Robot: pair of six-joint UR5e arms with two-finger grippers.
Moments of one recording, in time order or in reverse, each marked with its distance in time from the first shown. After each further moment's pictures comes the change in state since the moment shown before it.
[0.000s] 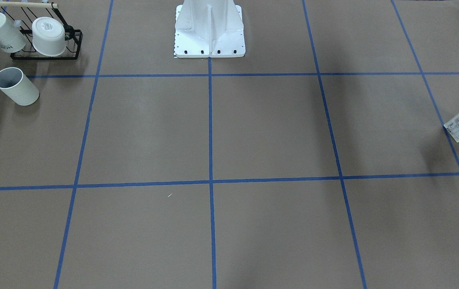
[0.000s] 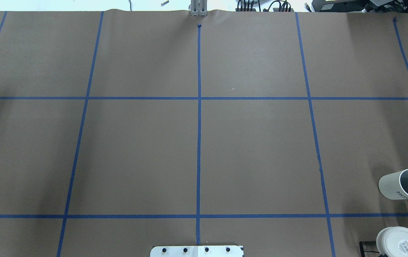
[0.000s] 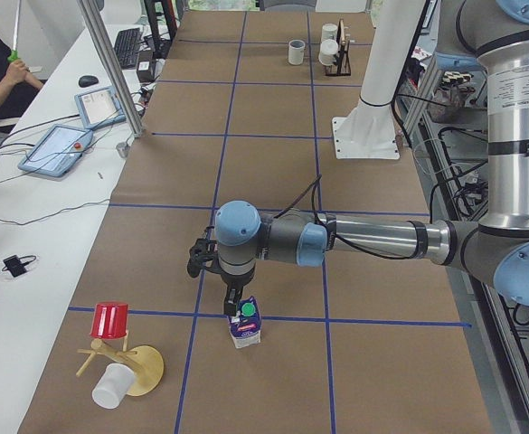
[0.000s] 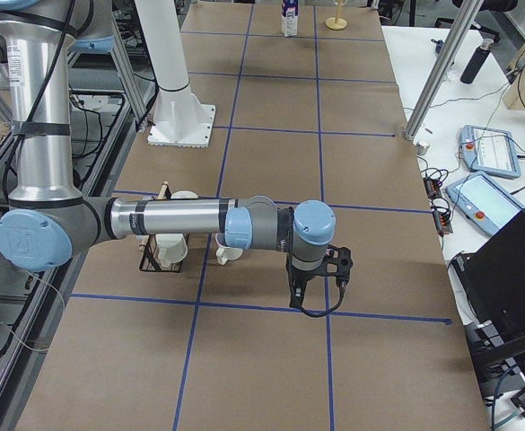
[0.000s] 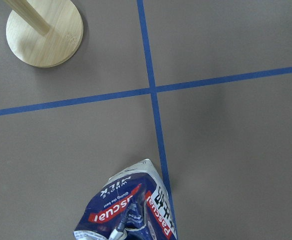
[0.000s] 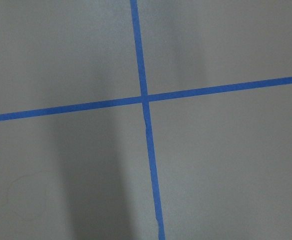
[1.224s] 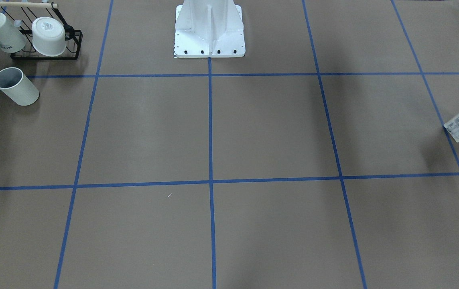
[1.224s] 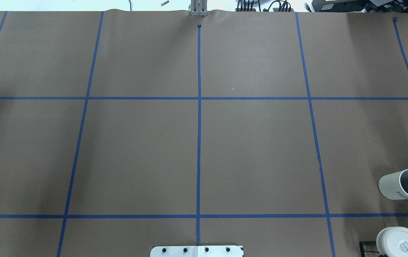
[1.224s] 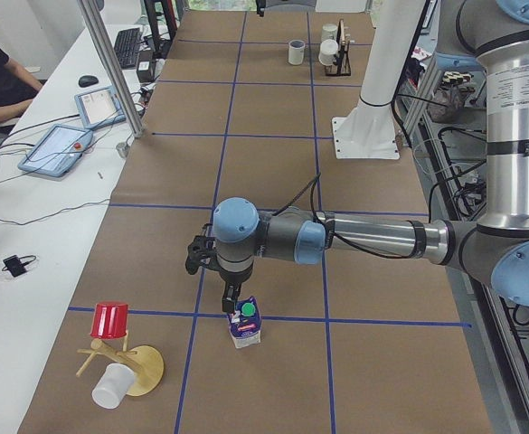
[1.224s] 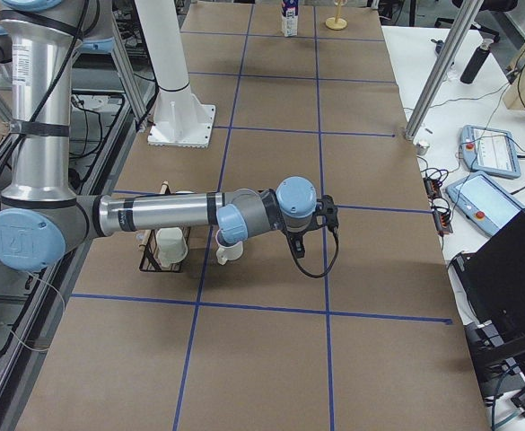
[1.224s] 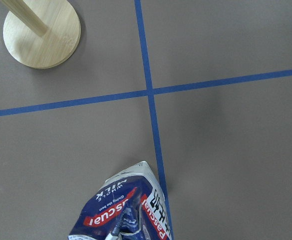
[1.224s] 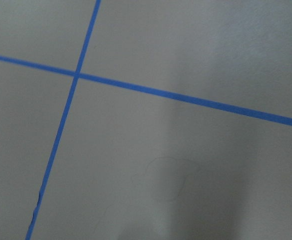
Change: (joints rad) left arm 0.002 -0.010 -0.003 0.000 -0.005 -0.013; right arm -0.182 -0.133 0.094 0.479 0.262 0.010
